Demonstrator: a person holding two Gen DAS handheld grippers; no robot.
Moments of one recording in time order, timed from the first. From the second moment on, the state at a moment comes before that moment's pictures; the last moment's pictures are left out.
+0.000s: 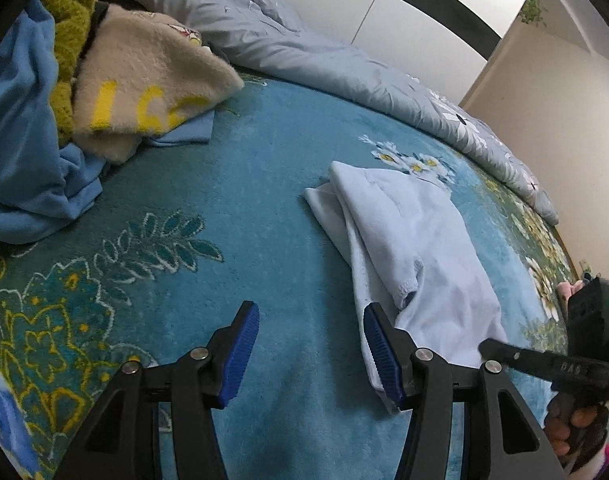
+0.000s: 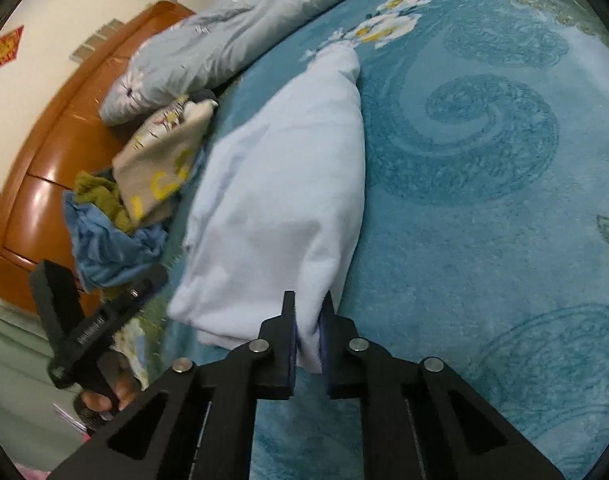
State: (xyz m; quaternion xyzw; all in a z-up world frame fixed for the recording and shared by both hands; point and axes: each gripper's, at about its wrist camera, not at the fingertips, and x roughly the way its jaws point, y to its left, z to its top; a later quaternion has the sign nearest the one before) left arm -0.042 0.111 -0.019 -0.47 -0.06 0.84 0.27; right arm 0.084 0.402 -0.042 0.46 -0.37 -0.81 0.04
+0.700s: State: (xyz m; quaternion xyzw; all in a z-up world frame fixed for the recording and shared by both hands) left arm -0.030 0.263 -0.007 -0.52 -0.01 0.74 0.42; right arm 0.154 0.622 0.024 0.49 -0.29 -0.82 -0.01
